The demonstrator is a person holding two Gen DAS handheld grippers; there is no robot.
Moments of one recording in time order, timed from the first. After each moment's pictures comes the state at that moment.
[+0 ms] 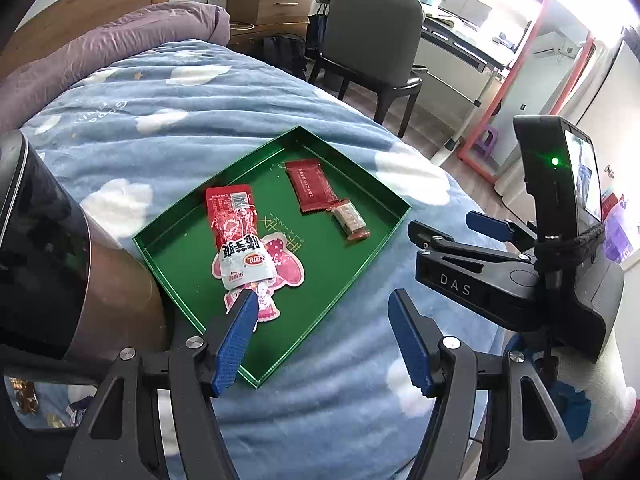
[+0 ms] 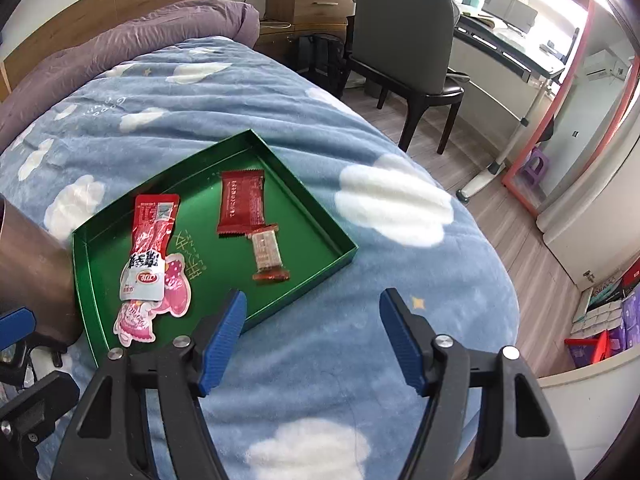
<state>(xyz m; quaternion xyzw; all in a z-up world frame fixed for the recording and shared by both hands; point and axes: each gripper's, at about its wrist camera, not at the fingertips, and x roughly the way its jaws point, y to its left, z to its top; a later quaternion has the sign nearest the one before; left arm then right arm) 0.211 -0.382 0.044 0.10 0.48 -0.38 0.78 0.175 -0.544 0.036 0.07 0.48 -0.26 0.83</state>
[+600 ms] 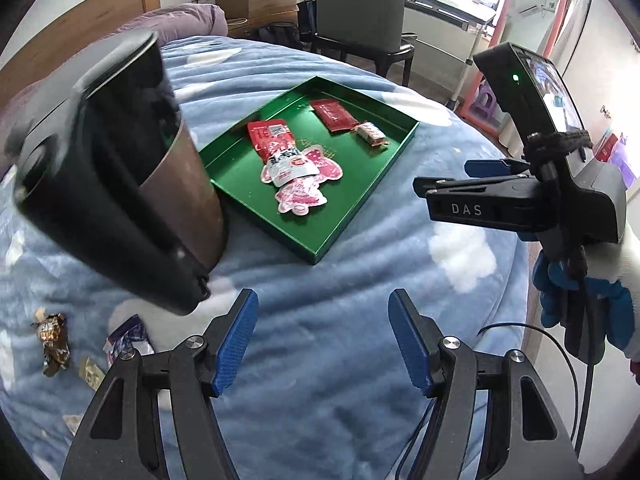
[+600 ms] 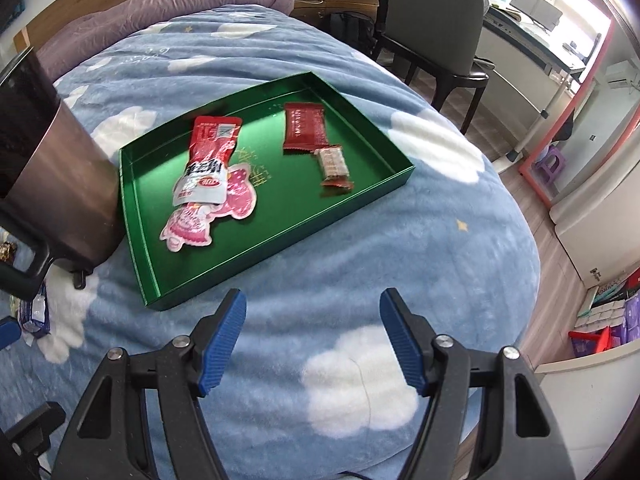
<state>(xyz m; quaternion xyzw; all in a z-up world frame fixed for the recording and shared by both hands) 0.144 -0.275 0.024 0.17 0.47 -0.38 0.78 0.138 -0.460 0.009 0.06 0.53 -0.22 0.82</state>
